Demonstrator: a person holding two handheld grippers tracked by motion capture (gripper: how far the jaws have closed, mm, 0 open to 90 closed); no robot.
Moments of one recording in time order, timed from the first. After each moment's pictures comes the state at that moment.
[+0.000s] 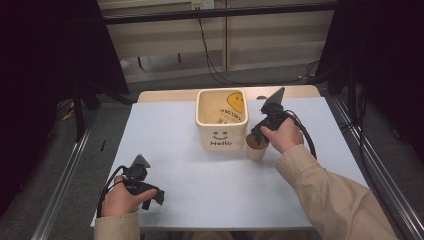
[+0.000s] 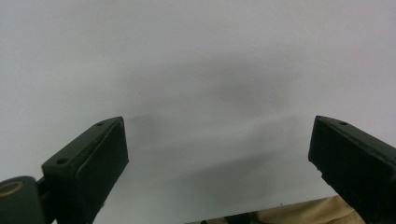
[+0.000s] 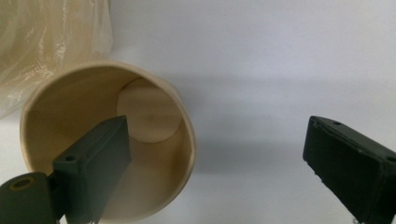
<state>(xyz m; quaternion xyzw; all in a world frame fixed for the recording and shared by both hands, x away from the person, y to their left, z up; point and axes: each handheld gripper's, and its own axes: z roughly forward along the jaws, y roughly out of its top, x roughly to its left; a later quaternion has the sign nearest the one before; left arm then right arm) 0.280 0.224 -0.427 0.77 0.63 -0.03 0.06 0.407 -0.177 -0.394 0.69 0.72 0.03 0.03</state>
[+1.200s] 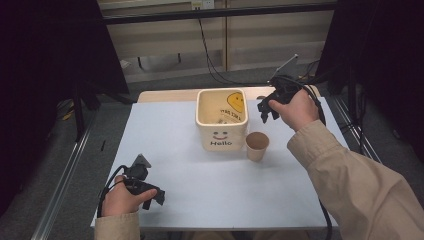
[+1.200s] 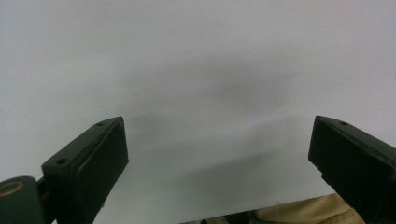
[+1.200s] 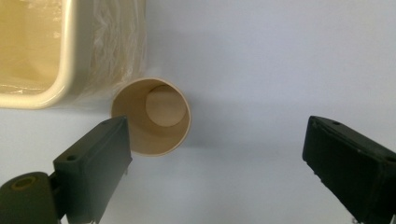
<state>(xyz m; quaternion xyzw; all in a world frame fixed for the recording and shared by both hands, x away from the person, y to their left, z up) 0.280 0.222 -0.425 0.77 0.63 -0.03 0.06 0.409 -0.187 -0.299 0.70 0.71 0.06 0.04</state>
